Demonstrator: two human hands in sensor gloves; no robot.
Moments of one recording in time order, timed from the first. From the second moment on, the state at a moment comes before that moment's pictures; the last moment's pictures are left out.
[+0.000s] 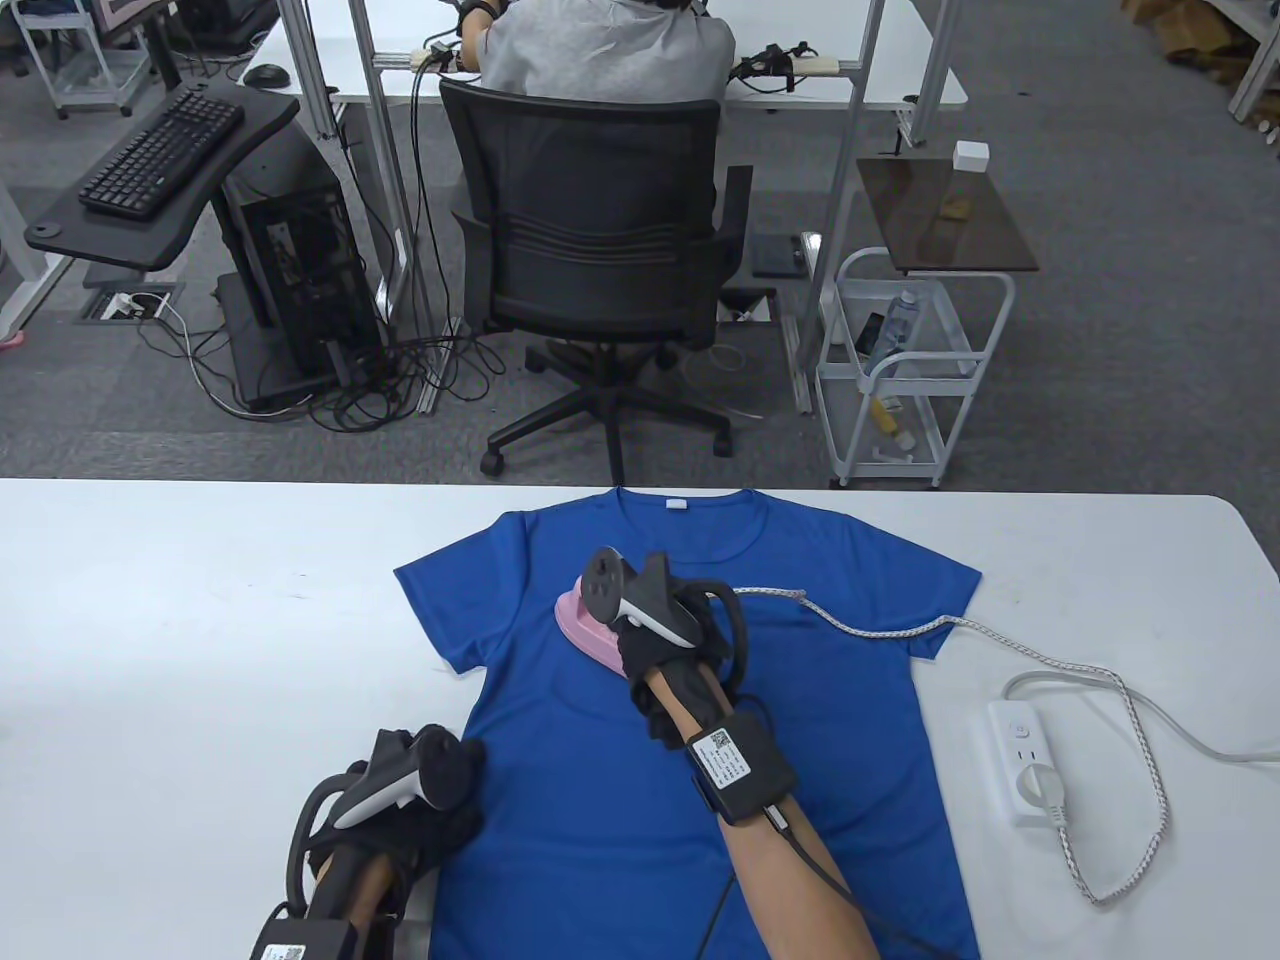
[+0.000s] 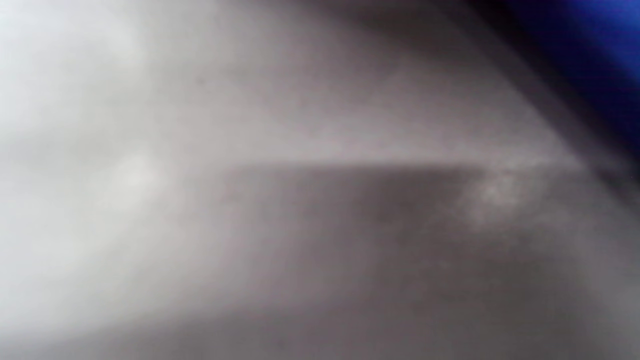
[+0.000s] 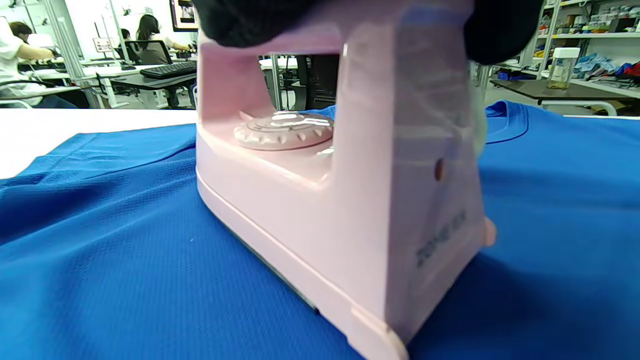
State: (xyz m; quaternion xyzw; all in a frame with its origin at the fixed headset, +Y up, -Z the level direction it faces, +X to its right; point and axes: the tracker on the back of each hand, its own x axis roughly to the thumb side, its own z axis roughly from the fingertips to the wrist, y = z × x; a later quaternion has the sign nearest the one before) left_hand -0.238 -0.811 -0.349 -0.33 -0.04 0.01 0.94; right_hand -0.008 -0.717 -0.497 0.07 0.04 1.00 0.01
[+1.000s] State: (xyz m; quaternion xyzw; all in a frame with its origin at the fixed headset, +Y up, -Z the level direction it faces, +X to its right) left_hand -0.237 -0.811 -0.350 -0.33 -0.03 0.04 0.94; right_hand -0.031 -0.711 -0.494 0.26 0.08 0.96 0.00
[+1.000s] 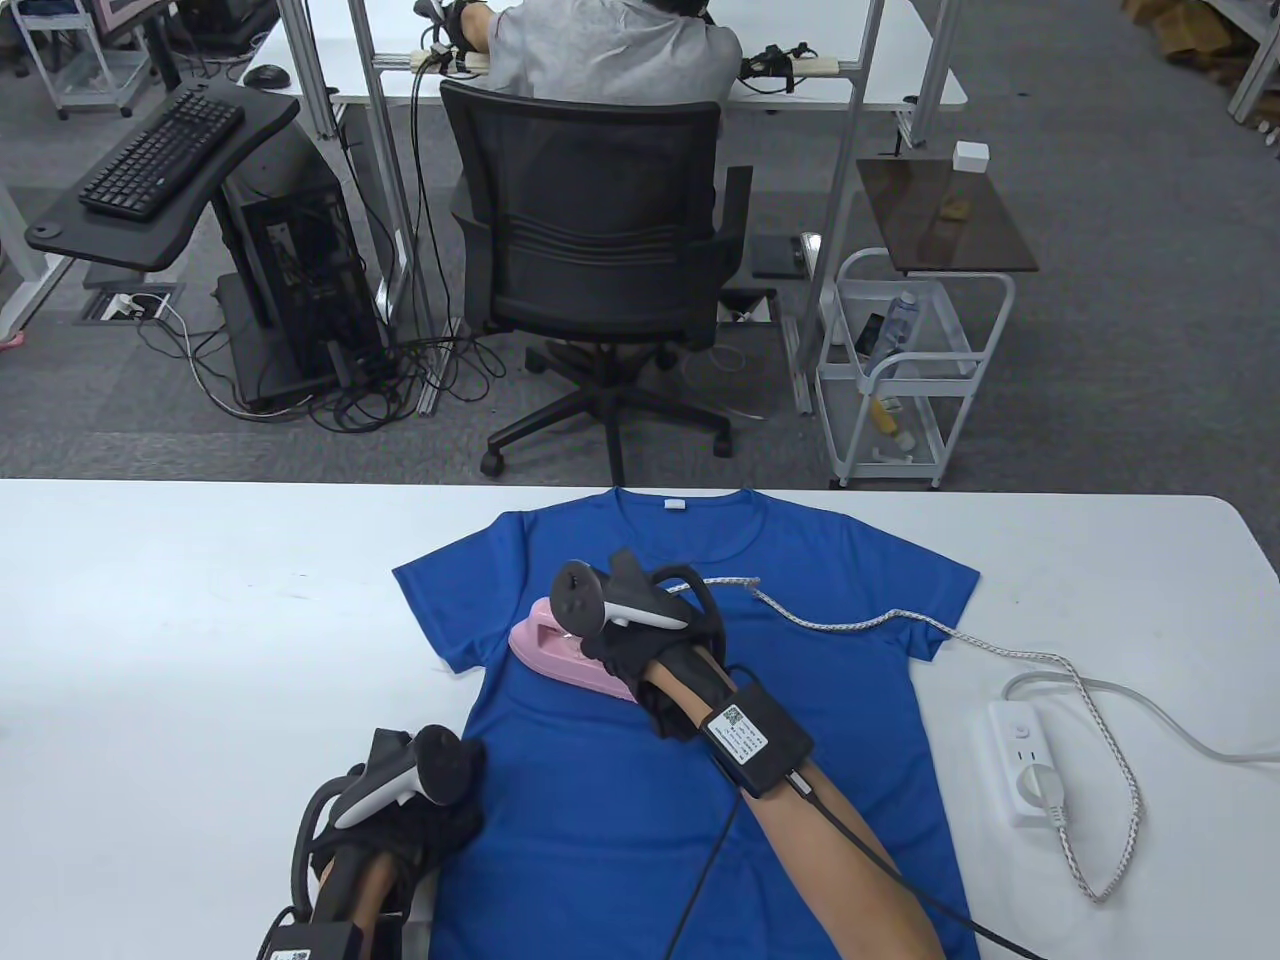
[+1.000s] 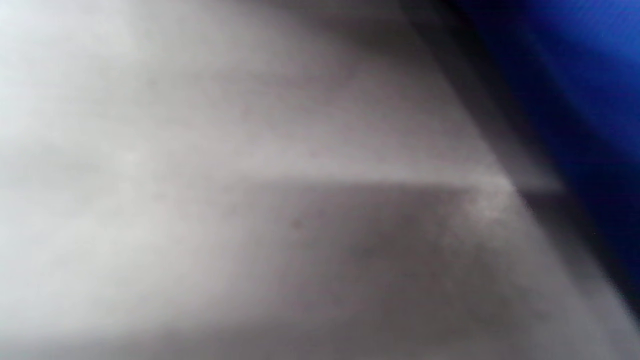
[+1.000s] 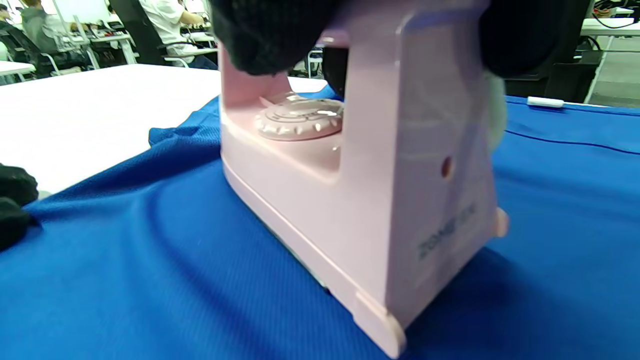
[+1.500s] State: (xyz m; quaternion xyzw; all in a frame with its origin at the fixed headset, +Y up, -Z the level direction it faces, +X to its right) left_hand -0.236 -0.811 -0.351 -0.33 -0.03 0.04 0.94; right_hand -0.050 -0.719 -0.527 0.22 0.04 0.97 0.08
